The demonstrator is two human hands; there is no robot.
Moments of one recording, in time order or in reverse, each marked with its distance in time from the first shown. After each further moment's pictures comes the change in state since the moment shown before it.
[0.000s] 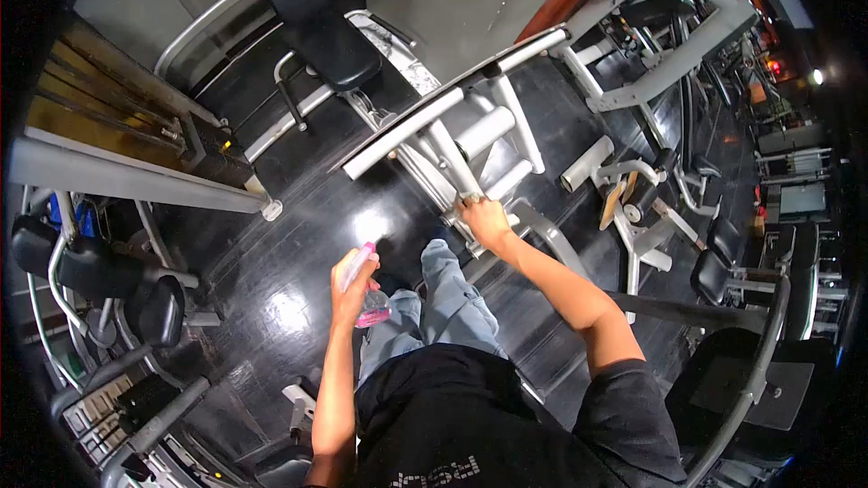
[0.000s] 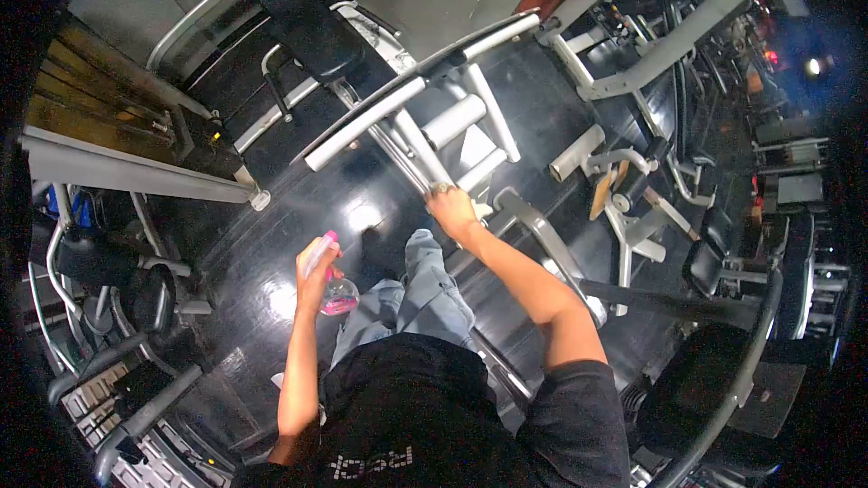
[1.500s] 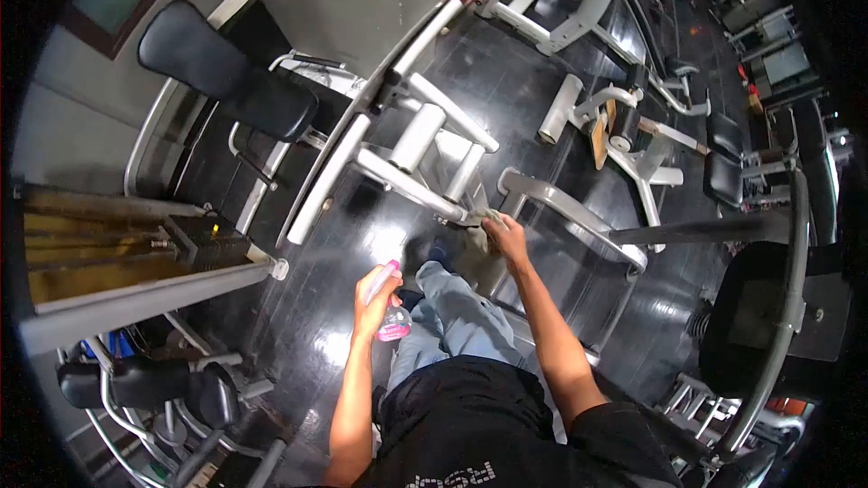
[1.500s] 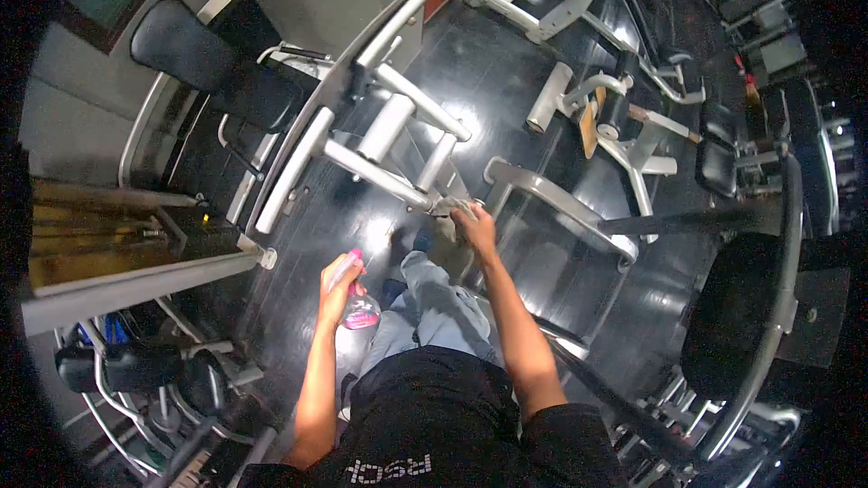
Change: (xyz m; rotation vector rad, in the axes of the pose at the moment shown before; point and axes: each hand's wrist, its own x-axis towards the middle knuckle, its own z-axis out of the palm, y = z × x) left_hand 0.033 0.009 0.059 0.170 -0.376 -0.141; right_hand -0.103 0.004 0.067 1.715 0.483 1.218
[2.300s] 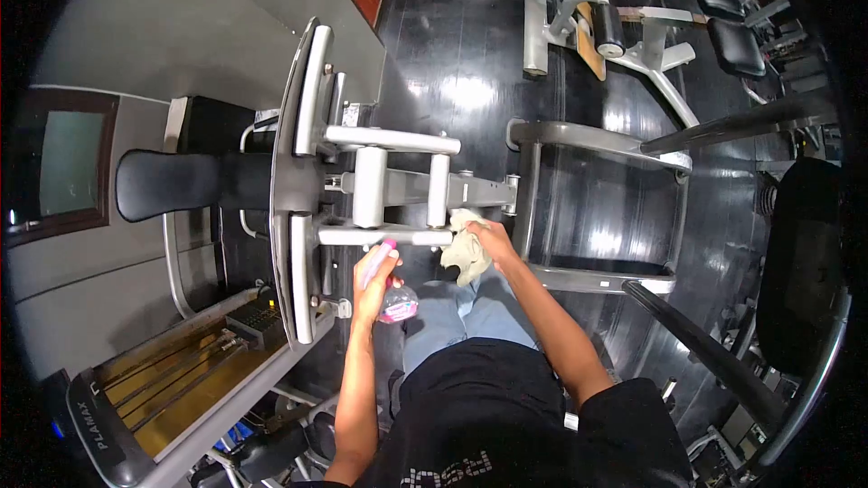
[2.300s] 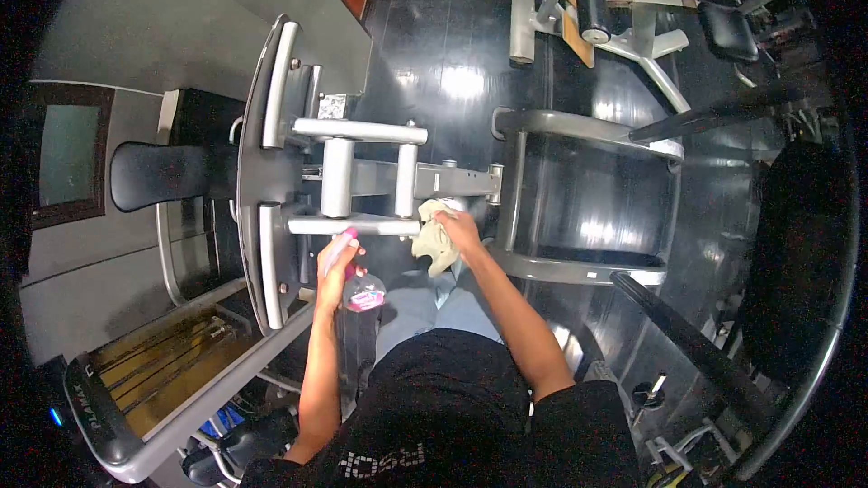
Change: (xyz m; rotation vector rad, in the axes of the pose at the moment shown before) left_hand 0.120 0.077 0.039 0.329 -0.197 -0.110; right_hand 0.016 0.024 0.038 0.457 -0.022 0.409
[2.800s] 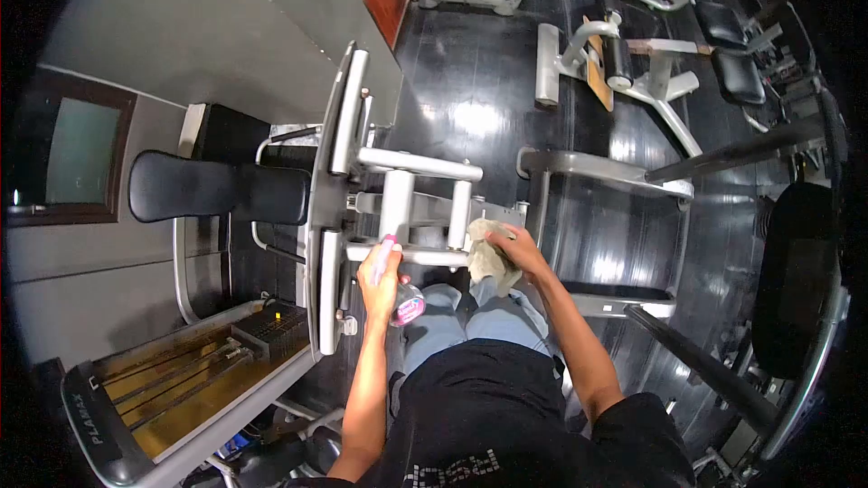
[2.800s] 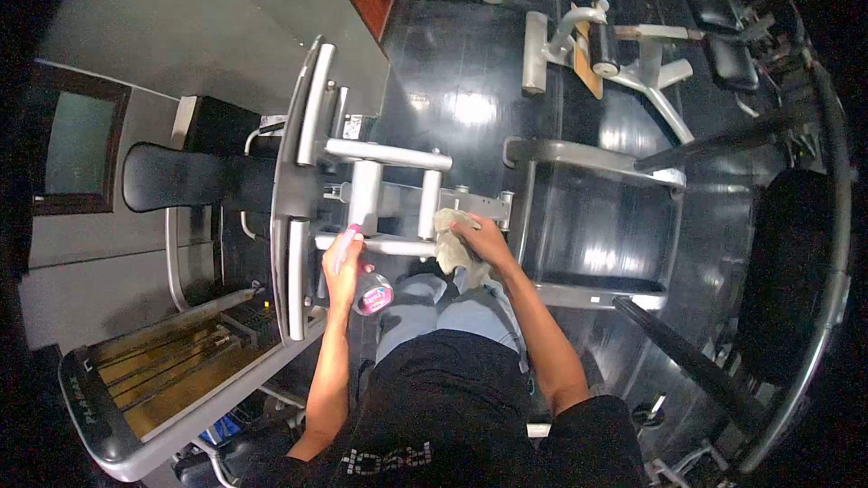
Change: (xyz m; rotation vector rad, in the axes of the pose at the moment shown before) left_hand 0.022 0.022 -0.008 0.092 0.253 0.233; right_hand -0.033 -0.075 -0.004 -0.304 -0.086 -0.182
